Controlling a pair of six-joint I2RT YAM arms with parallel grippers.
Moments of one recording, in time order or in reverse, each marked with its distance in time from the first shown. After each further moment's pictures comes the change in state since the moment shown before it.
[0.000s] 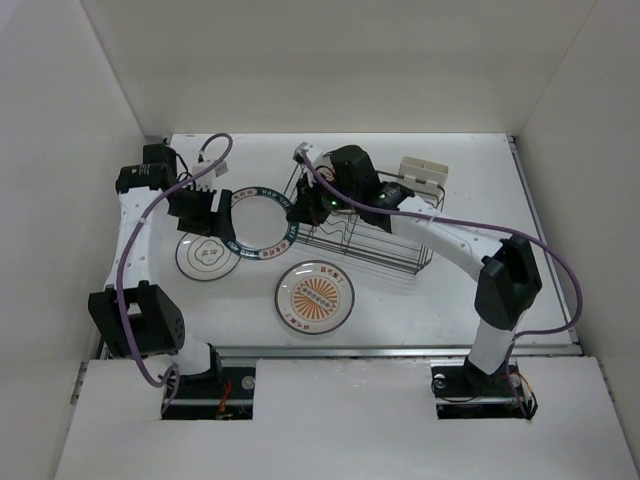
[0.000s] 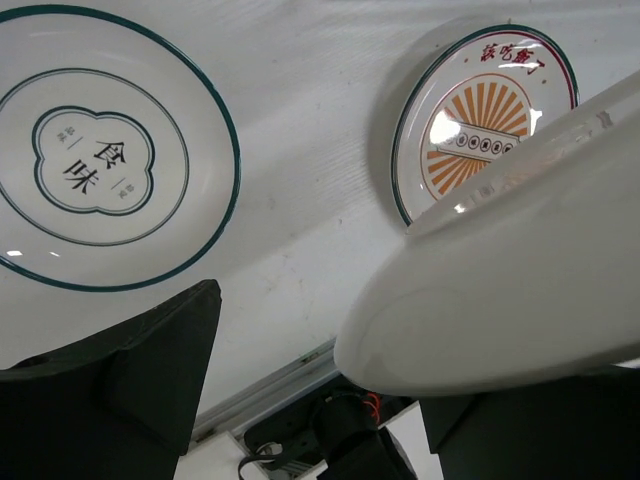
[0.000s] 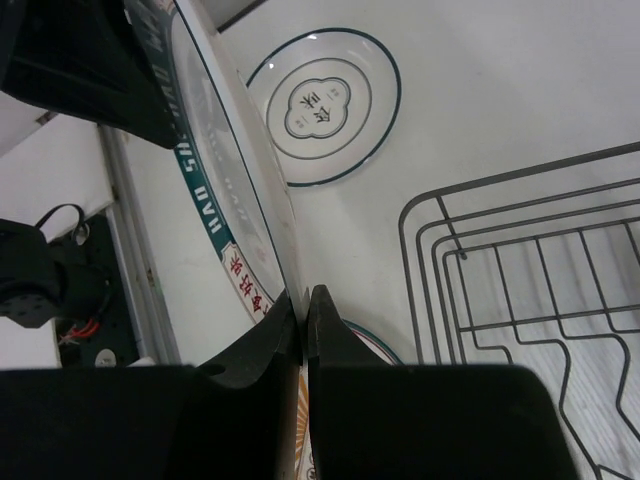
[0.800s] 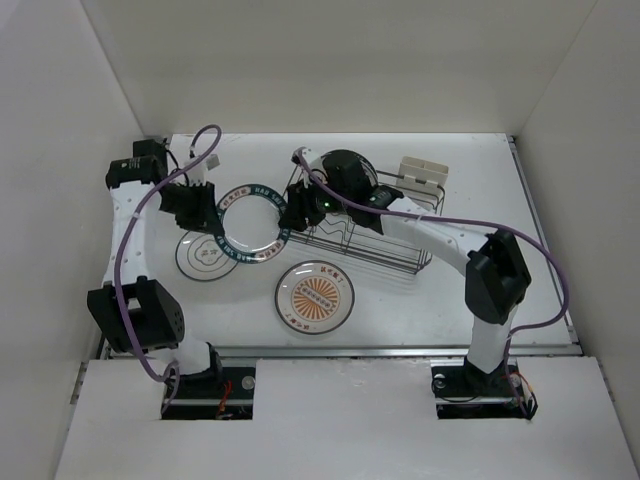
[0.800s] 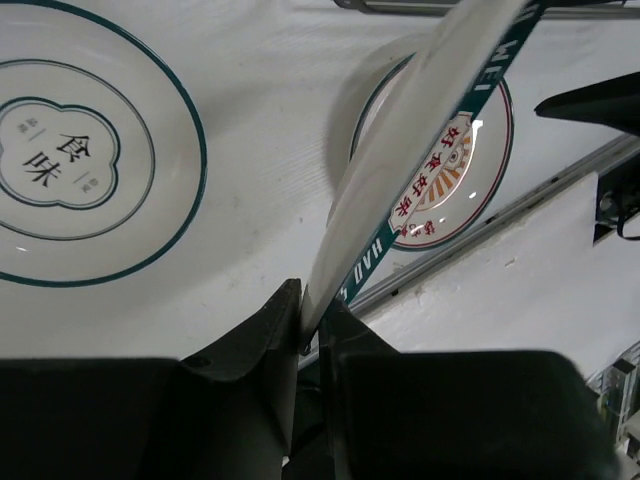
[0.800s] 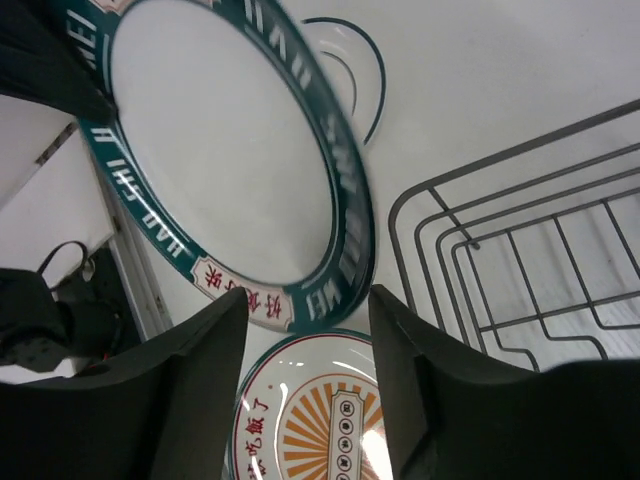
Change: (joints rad) left arm 0.040 0.034 0.052 -0.081 0.090 -0.038; right arm 0.009 0.067 0.000 0.055 0.028 0.128
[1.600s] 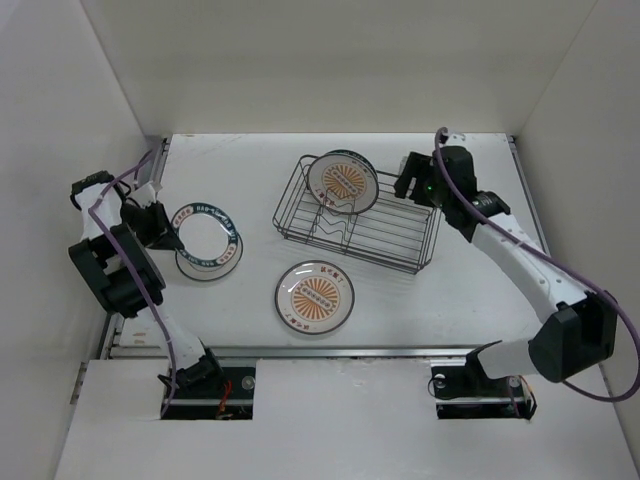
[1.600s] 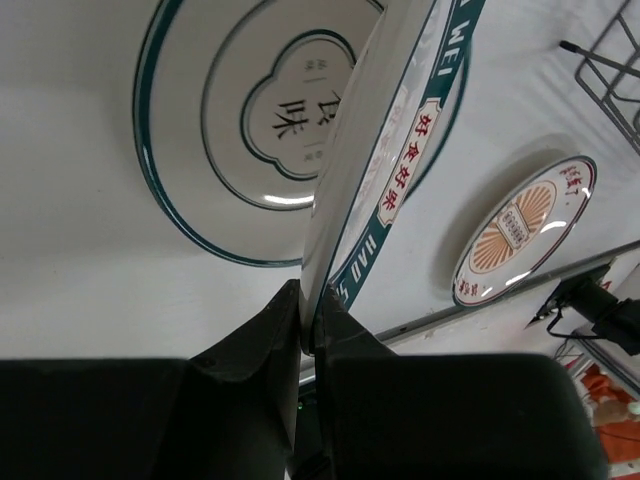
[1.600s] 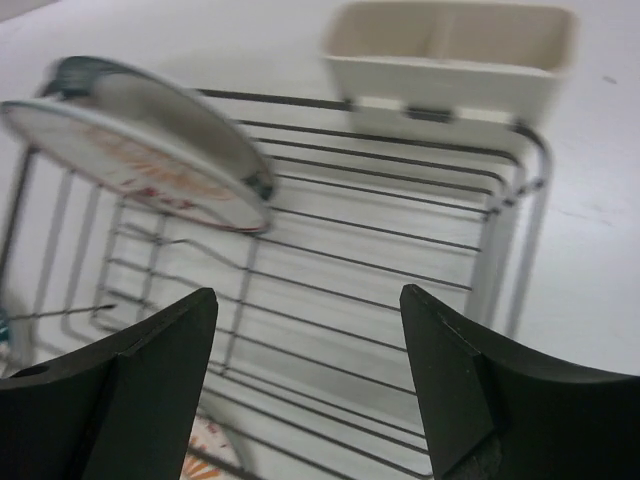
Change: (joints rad) left arm 0.365 0.334 0.001 0.097 -0.051 -0.063; right arm -0.366 -0.480 -0.329 -0.206 0.615 0.232
